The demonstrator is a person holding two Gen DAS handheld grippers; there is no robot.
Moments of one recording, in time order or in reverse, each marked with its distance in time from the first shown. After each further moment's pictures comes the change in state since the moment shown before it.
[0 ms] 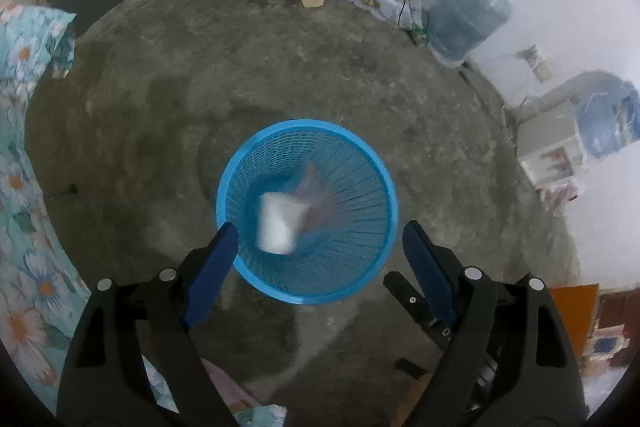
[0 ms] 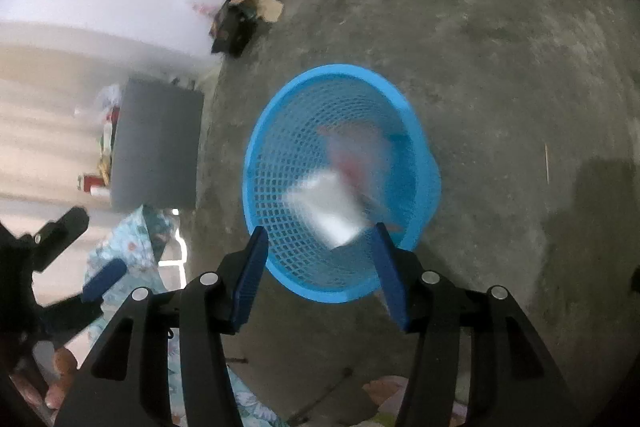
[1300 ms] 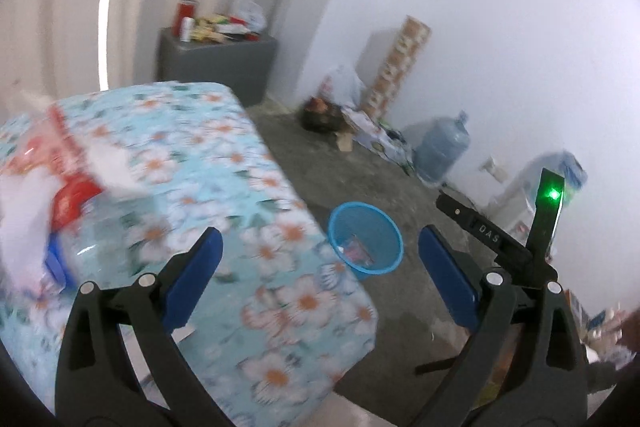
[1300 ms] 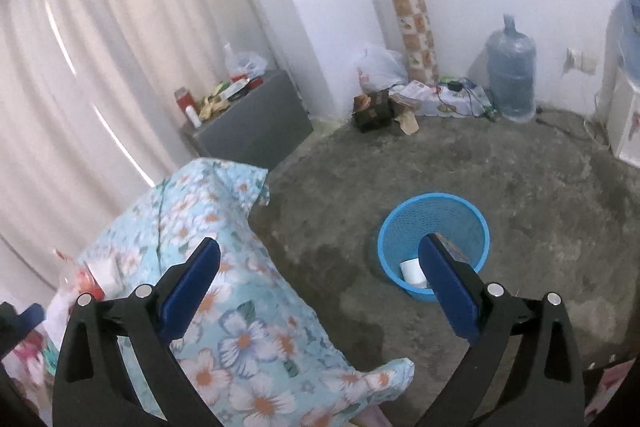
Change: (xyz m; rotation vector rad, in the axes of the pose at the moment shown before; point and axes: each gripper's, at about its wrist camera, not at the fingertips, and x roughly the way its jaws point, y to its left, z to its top) left arm -0.421 0.149 -0.278 -0.052 -0.582 0.018; right arm -0.200 0.264 -0.229 -0.780 -0.327 -0.082
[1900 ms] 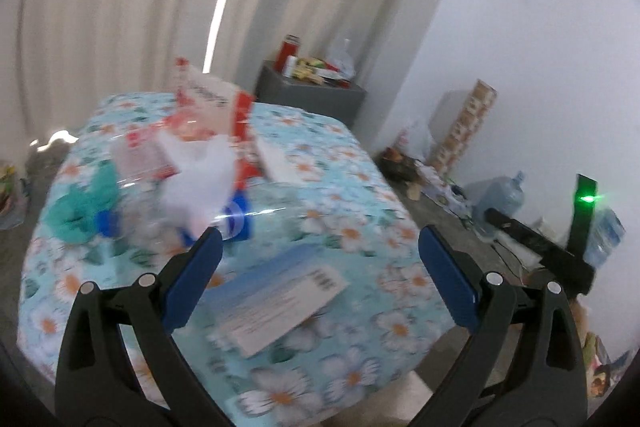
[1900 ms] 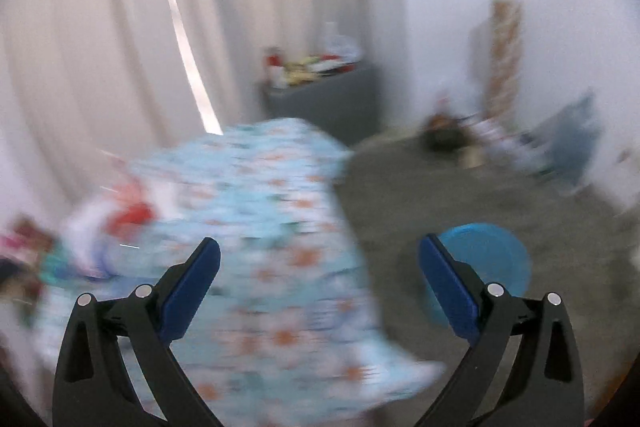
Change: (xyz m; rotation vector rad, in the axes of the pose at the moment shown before) left arm -0.115 0.105 -0.063 -0.135 -0.192 0.219; right arm -0.030 0.095 -0.035 -0.218 0.044 0.315
